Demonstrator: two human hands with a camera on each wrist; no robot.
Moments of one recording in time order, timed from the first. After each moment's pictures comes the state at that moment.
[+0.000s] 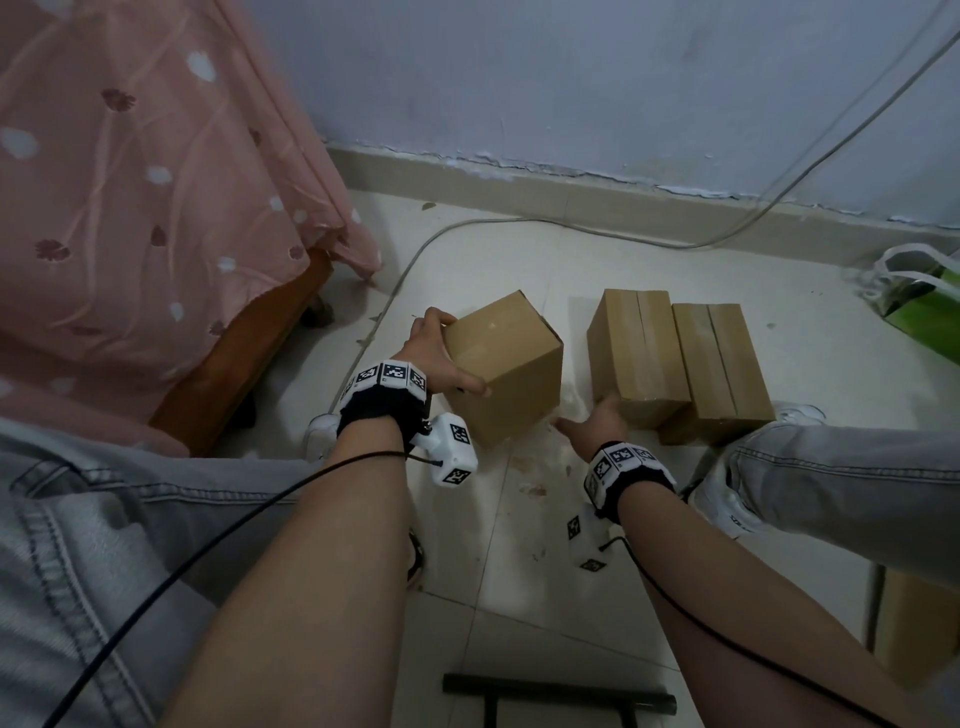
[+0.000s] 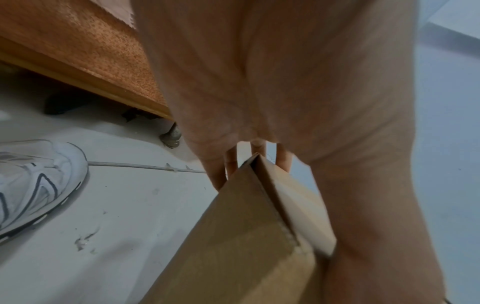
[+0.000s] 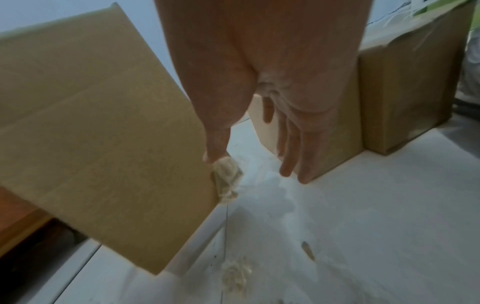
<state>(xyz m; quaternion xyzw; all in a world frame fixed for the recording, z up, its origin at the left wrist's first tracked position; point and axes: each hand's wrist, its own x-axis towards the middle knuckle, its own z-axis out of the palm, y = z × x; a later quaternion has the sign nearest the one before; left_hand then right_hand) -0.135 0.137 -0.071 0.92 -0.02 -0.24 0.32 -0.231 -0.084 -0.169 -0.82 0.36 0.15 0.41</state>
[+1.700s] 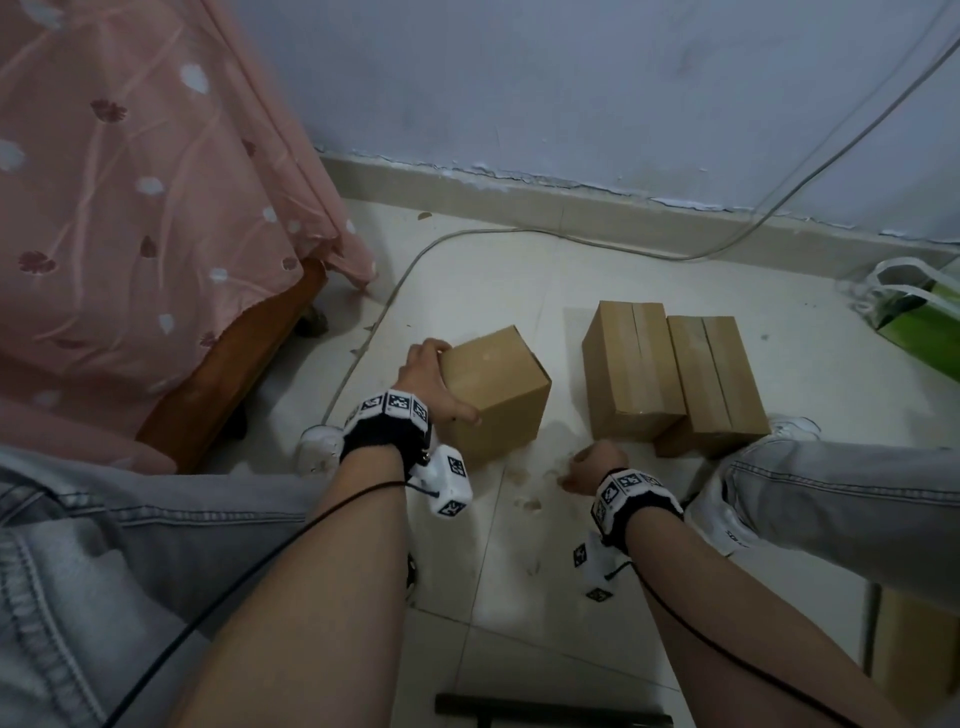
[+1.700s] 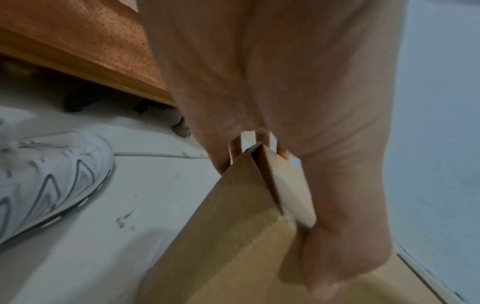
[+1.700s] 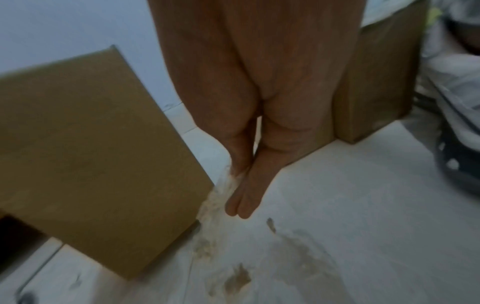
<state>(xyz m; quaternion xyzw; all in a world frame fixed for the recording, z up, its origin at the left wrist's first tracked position) -0.140 0.137 -0.099 0.93 -0.02 -0.24 0.29 -0.248 -0.094 -0.174 -0.80 0.35 0.30 0.38</state>
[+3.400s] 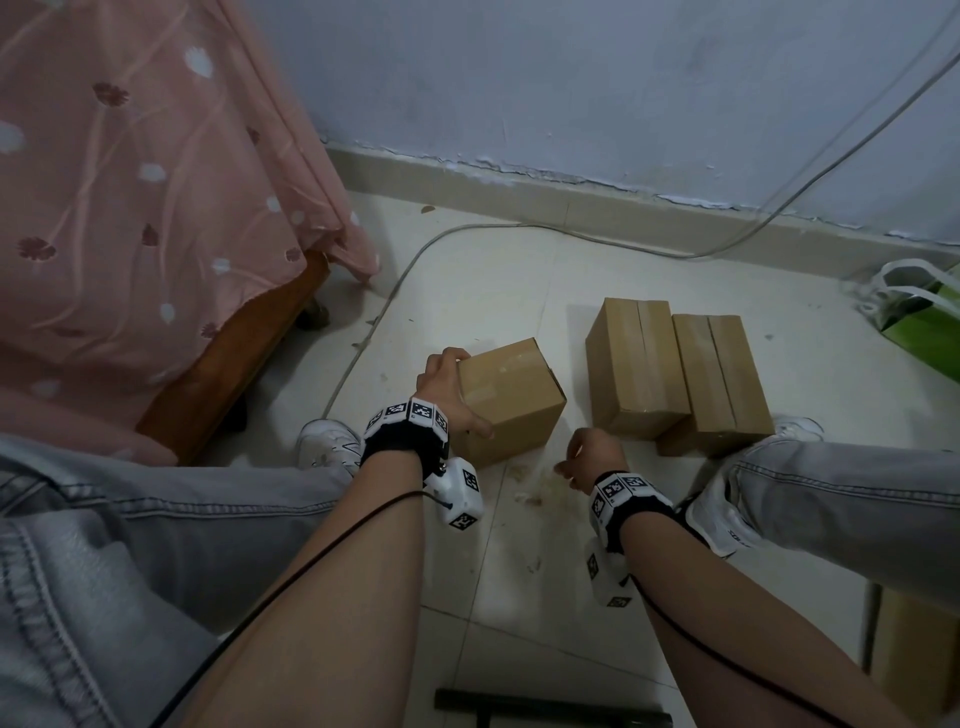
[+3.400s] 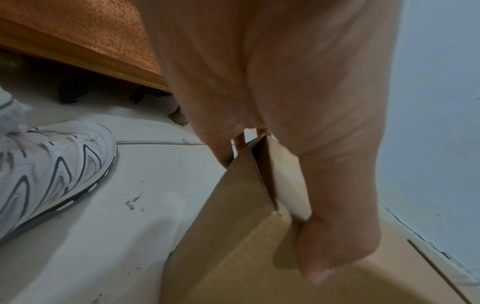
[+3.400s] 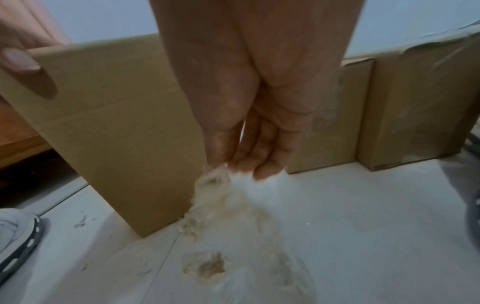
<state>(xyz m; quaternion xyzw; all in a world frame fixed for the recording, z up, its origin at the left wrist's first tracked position) -0.156 0.126 -0.117 0.92 -0.03 -0.25 0.30 -0.239 -0.087 -0.184 -0.87 0.26 0.27 0.31</state>
